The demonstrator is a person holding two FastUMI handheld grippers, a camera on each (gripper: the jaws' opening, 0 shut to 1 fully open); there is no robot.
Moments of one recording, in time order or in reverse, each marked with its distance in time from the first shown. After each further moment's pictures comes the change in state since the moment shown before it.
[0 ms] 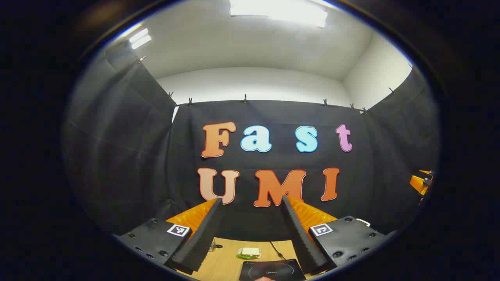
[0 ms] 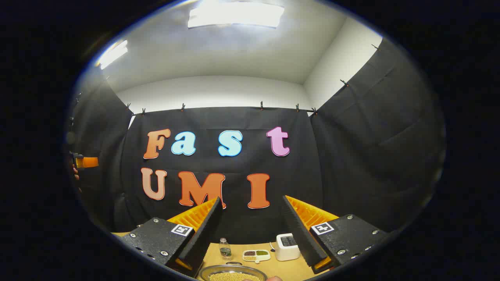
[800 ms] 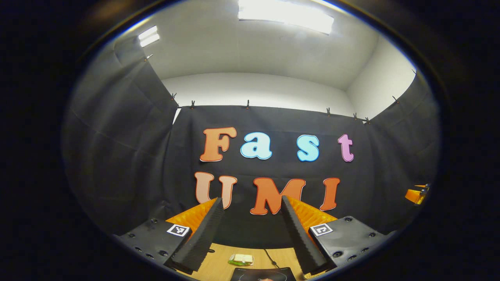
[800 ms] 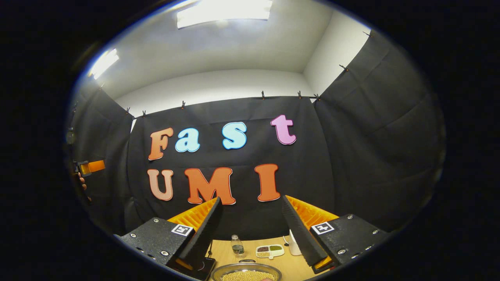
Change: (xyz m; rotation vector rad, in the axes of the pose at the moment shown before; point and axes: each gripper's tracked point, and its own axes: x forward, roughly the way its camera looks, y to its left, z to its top) left arm 0.024 -0.001 -0.001 -0.054 -0.078 0.012; right arm 0.014 0.000 -0.020 0.054 0.027 0.024
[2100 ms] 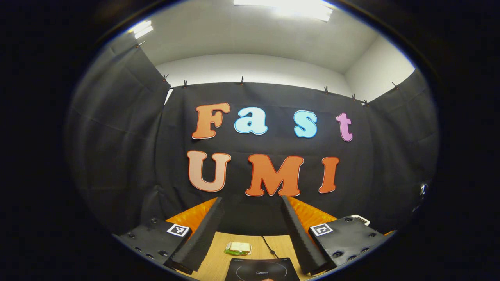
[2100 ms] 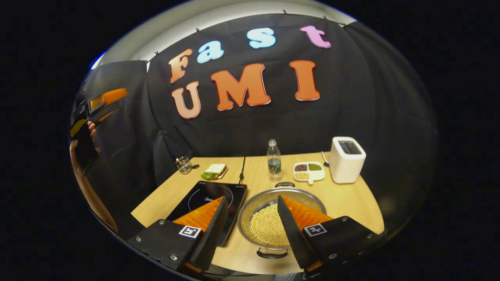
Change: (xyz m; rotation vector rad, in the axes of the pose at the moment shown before) left arm 0.023 -0.009 -0.073 0.021 0.163 -0.015; right arm -0.078 0.087 -0.265 0.069 0.822 0.281
